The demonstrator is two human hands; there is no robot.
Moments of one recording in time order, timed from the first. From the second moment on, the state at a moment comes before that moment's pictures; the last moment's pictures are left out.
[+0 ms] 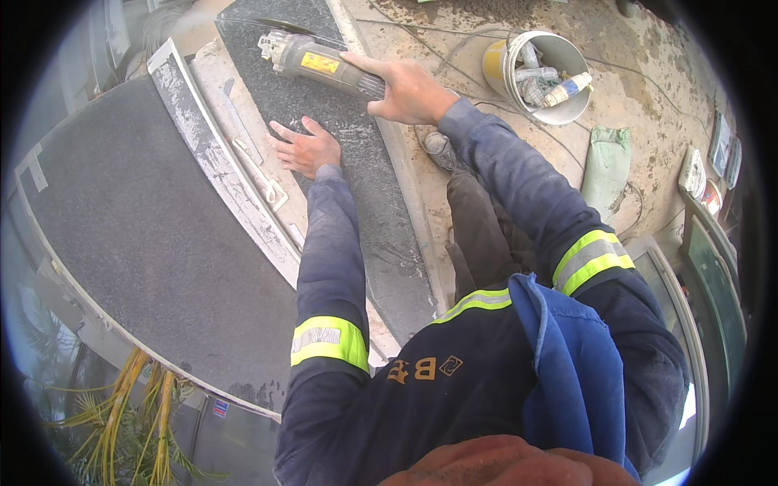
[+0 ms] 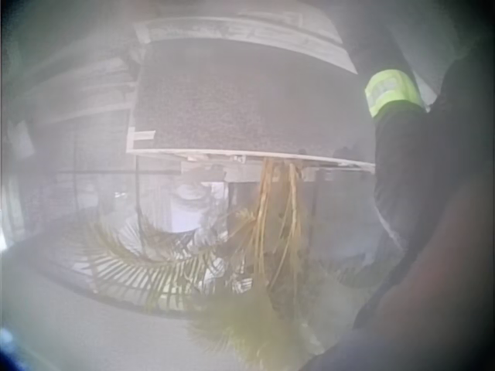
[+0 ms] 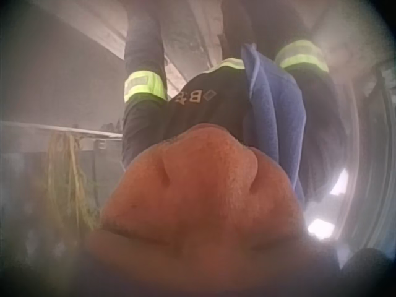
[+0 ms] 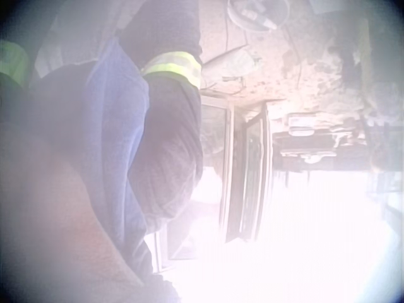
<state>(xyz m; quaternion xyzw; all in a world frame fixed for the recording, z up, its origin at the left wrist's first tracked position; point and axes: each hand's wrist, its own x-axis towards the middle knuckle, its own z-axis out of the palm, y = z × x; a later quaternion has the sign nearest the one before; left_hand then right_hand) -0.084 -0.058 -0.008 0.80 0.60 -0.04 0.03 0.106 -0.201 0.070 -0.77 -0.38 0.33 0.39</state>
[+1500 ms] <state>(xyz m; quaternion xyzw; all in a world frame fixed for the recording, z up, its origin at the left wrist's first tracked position) -0.084 -0.057 -0.007 0.79 0.60 -0.03 0.06 0.108 -0.181 0.054 -0.78 -0.37 0.33 0.38</state>
